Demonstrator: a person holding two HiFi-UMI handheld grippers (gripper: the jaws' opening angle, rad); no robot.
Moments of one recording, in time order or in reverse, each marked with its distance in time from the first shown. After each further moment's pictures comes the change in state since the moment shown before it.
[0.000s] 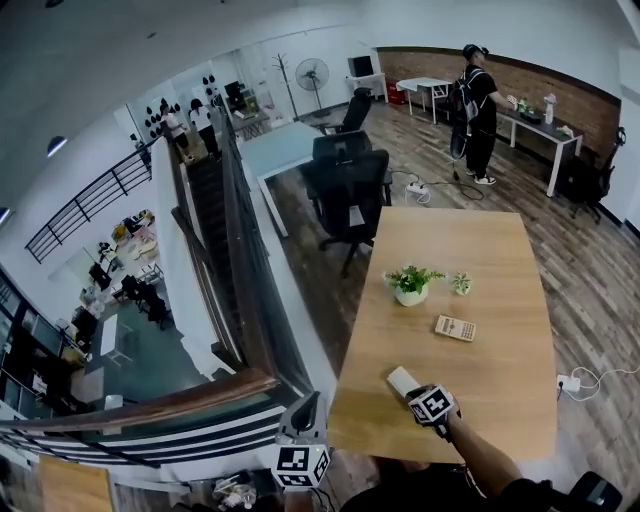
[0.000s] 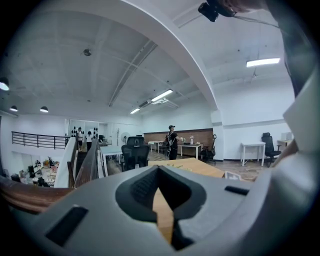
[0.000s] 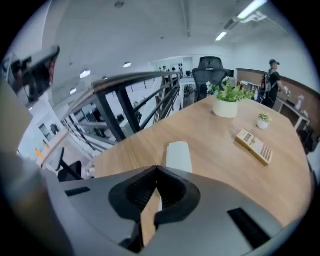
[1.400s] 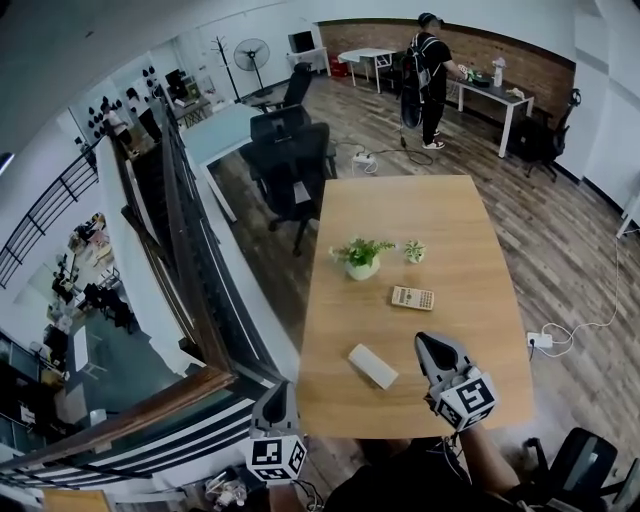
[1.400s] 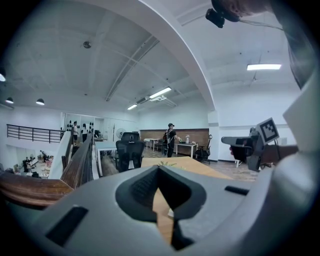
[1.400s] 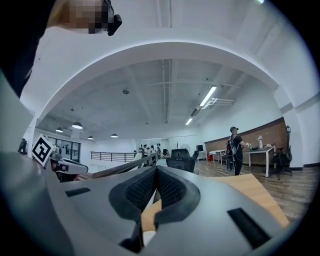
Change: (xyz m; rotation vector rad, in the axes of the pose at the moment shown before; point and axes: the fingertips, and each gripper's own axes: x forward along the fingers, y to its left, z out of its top) left arm 0.019 -0.024 -0.011 -0.036 0.031 -0.055; right arm -0.295 -0.009 0.123 0.010 -0.928 -0.294
